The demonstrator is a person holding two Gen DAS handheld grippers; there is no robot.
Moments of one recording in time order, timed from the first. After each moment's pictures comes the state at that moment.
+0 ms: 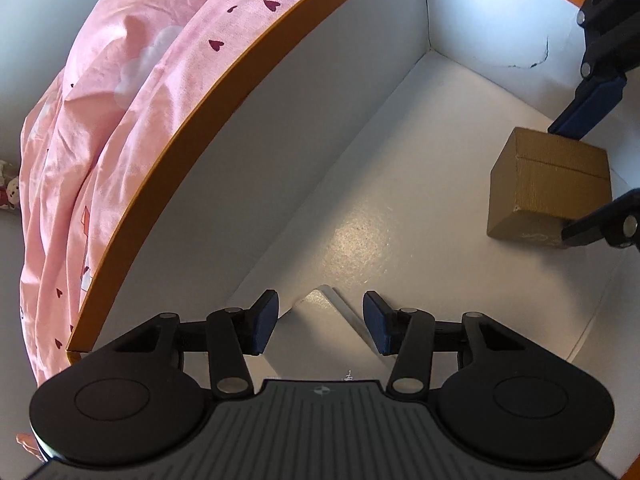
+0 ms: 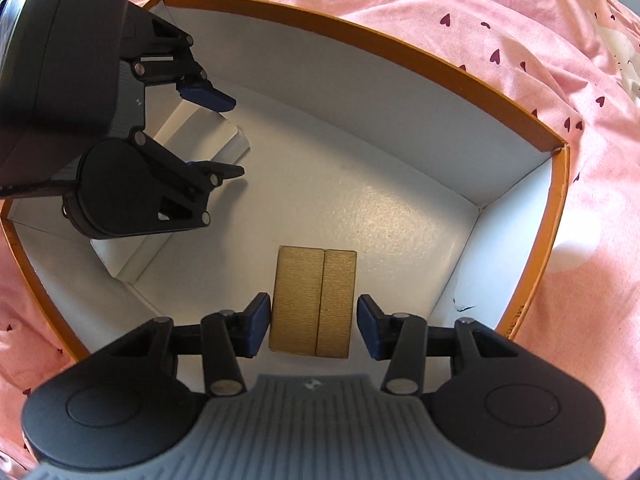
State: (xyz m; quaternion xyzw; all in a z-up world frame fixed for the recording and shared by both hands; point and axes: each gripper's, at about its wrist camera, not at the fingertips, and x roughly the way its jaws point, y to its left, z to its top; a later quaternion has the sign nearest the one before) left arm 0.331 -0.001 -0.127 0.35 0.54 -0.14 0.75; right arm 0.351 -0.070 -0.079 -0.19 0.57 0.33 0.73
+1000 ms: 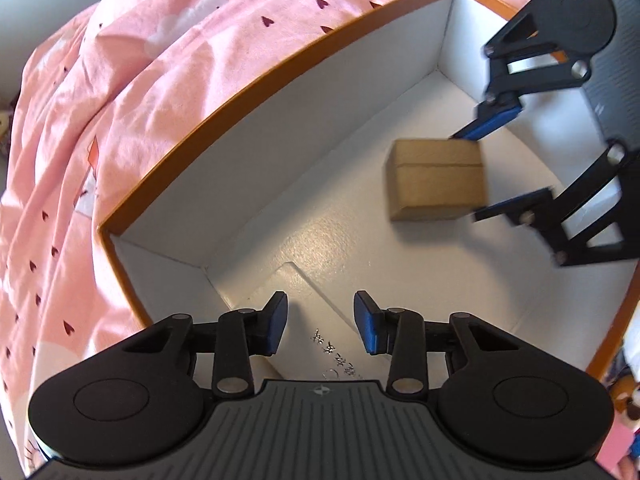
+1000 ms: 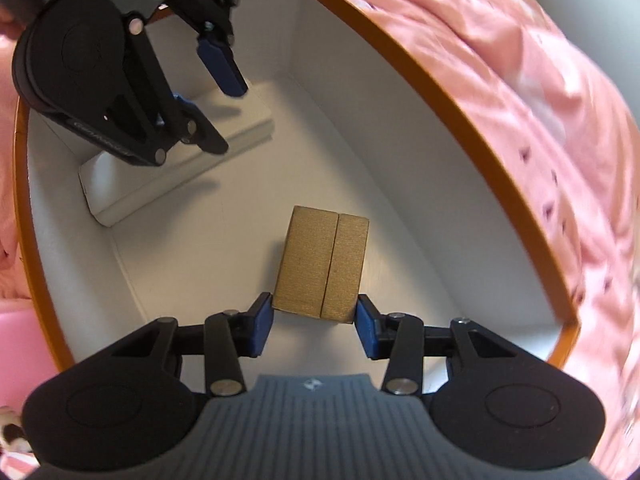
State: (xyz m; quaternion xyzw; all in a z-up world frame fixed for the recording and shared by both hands) left arm 0.315 0.051 -0.090 0.22 0.57 -0.15 0.78; right arm 0.322 -0.036 -0.076 -0.40 0.40 0.43 0.70
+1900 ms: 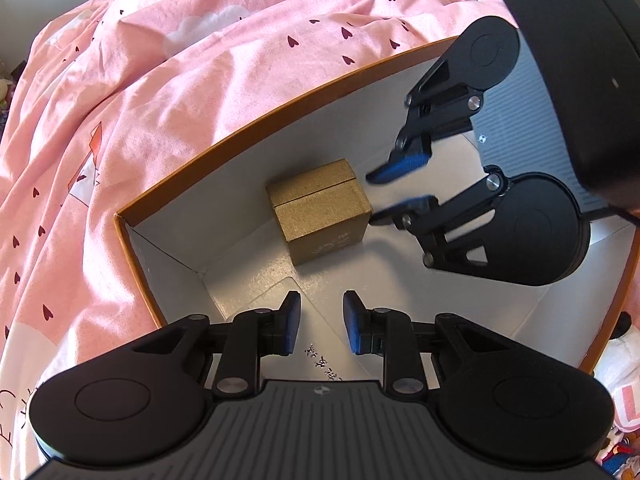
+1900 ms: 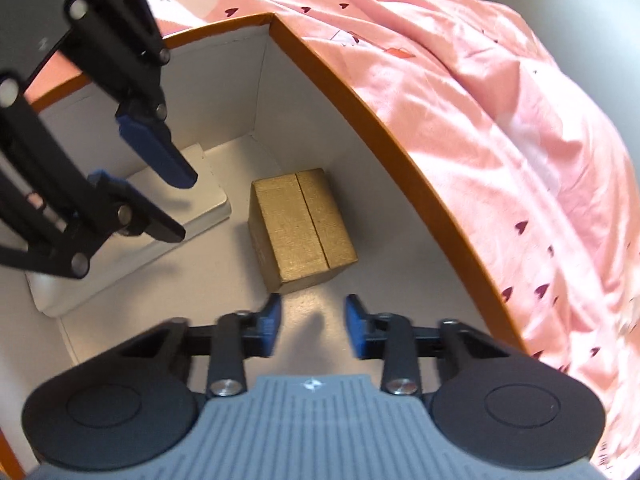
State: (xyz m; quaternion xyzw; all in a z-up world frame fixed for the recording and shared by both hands) left arm 0.309 0.072 -0.079 0.15 0.55 -0.16 0.80; right arm 0.366 0.032 -0.082 -0.38 0.39 0.41 0.73
